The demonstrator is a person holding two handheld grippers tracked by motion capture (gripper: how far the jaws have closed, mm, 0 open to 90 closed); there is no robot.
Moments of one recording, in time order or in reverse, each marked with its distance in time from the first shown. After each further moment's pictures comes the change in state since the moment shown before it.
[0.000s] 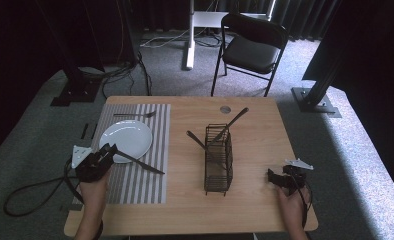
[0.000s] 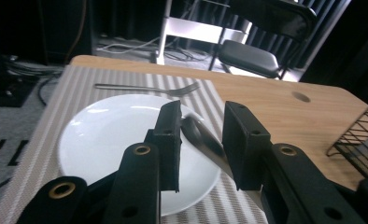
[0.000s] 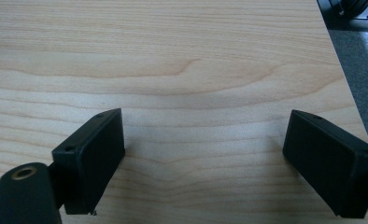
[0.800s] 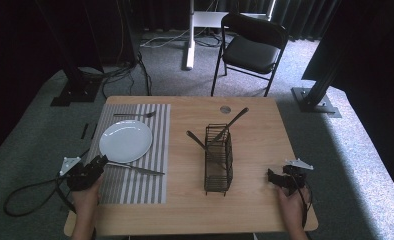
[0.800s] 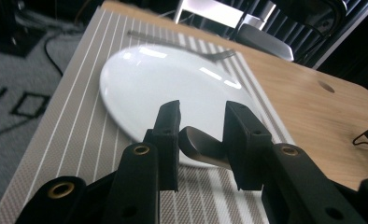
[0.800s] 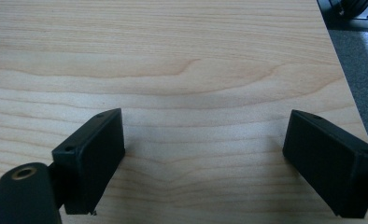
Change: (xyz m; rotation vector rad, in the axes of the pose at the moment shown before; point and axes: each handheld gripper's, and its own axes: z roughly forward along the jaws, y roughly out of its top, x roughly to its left) left arm 0.045 -0.038 0.001 0.078 0.021 -0.147; right arm 0.000 0.000 0.000 0.000 0.000 0.000
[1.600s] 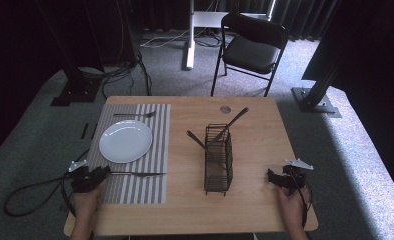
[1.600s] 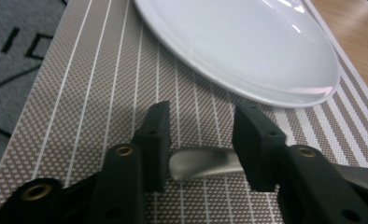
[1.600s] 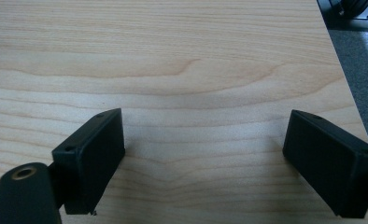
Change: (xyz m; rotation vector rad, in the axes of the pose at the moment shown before) left arm 0.028 -0.027 0.030 0.224 0.080 0.007; right arm 0.000 0.000 0.000 0.000 0.000 0.000
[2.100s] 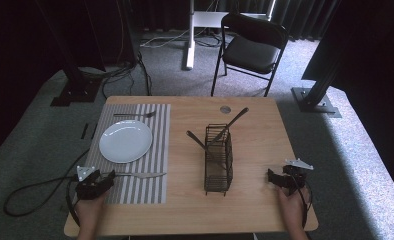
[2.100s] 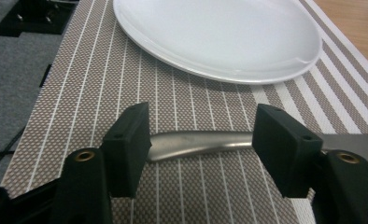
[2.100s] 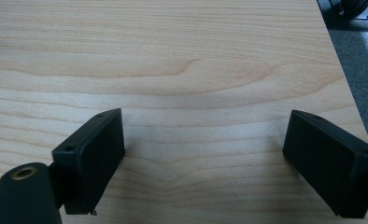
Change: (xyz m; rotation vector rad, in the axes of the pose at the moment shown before) left arm -0.029 -0.018 -0.021 -0.058 0.082 0.144; right arm 0.000 0.000 0.000 0.000 0.000 0.000
